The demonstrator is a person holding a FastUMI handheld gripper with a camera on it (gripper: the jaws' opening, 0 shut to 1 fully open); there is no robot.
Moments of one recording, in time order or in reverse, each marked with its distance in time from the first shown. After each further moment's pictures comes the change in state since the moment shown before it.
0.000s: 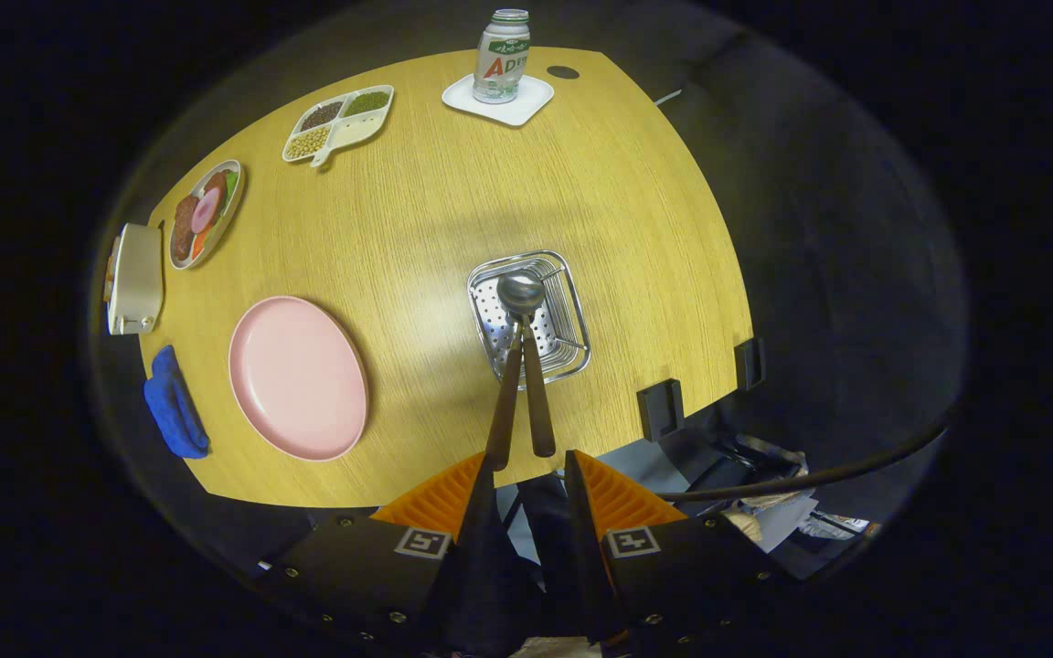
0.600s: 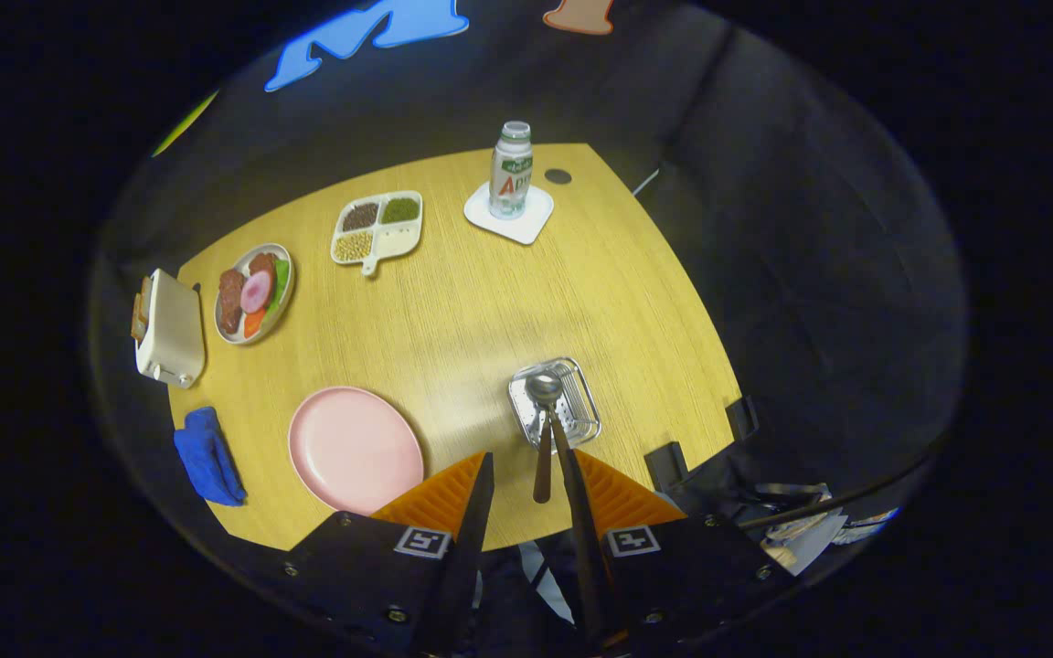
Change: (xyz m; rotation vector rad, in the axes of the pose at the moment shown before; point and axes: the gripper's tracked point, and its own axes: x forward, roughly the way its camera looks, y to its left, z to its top) arm -0.077 0.029 0.048 0.062 -0.429 0.038
